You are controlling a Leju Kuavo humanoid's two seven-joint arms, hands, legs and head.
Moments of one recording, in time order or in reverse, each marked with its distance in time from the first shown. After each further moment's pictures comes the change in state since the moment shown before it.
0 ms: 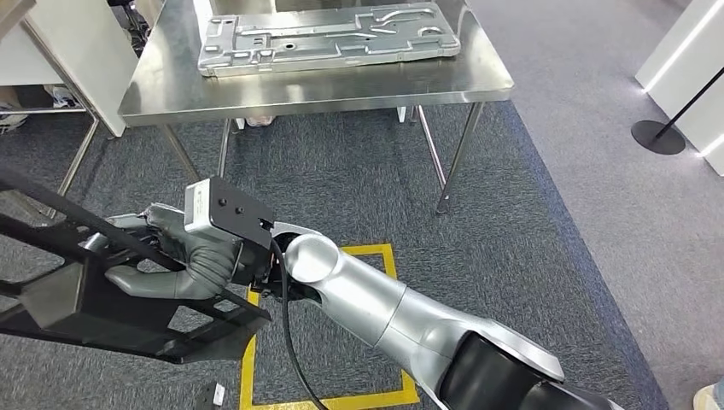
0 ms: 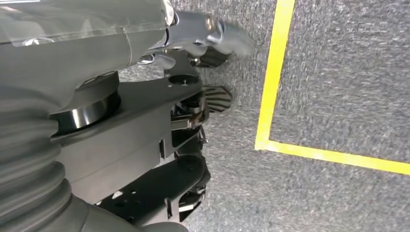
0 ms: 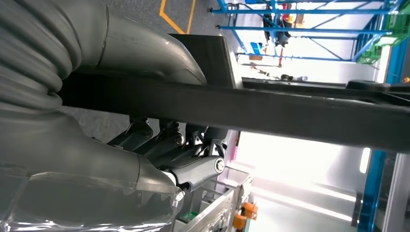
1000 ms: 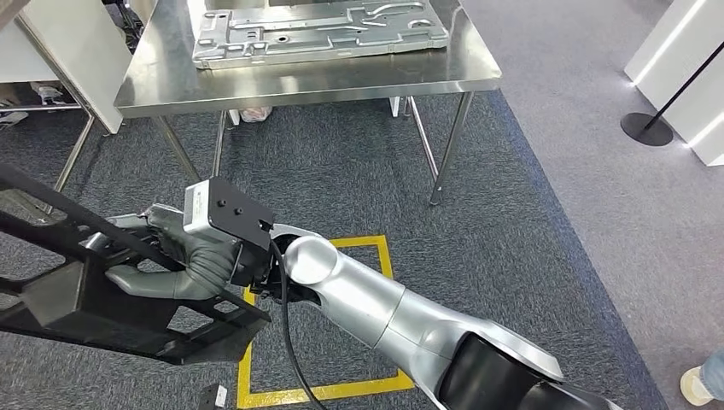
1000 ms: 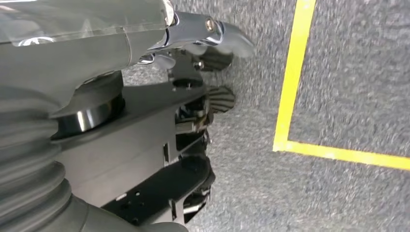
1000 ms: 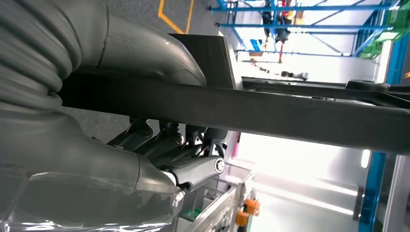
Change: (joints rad) left arm 0.002 -0.003 -0.009 0.000 -0.011 0.005 0.004; right arm 0.005 0.001 0.000 0.001 0.001 -0.012 0.000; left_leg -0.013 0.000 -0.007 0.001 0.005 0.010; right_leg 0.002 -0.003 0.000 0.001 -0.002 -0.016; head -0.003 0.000
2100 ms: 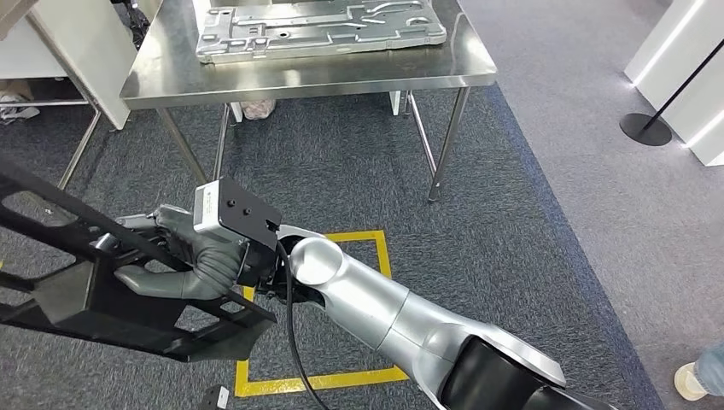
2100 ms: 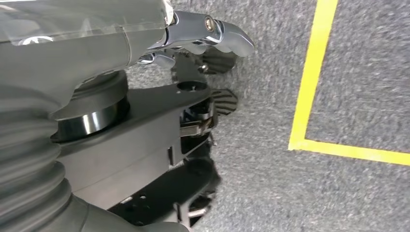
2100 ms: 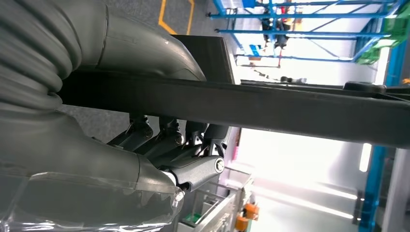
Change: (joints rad) left arm 0.004 0.000 -0.008 -0.001 -0.001 0.003 0.005; right arm 0.012 -0.005 -0.016 0.005 0.008 0.013 0.000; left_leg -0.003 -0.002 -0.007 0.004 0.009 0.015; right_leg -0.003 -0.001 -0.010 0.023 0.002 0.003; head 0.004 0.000
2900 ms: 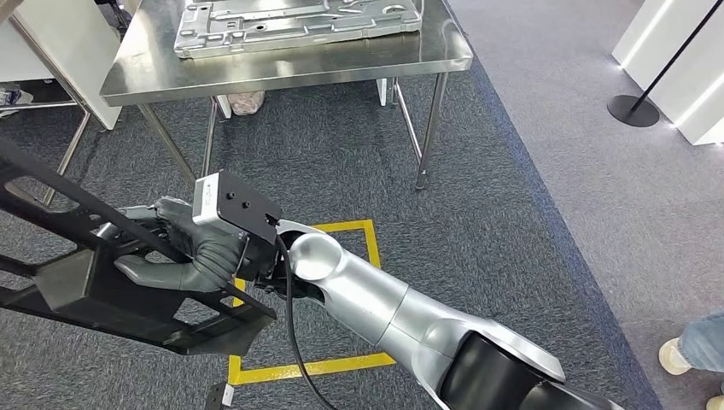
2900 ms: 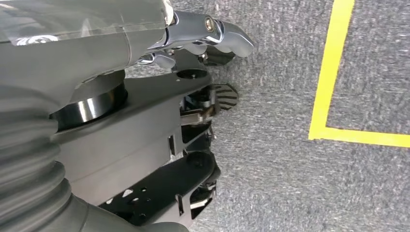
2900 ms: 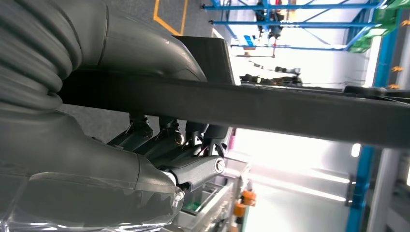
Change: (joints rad) left arm -0.004 0.000 -0.005 -0.002 -0.002 -0.001 0.000; right arm -0.006 0.001 -0.004 0.005 -0.001 -0.010 -0.002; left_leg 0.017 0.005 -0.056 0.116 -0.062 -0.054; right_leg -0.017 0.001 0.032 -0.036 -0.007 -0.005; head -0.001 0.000
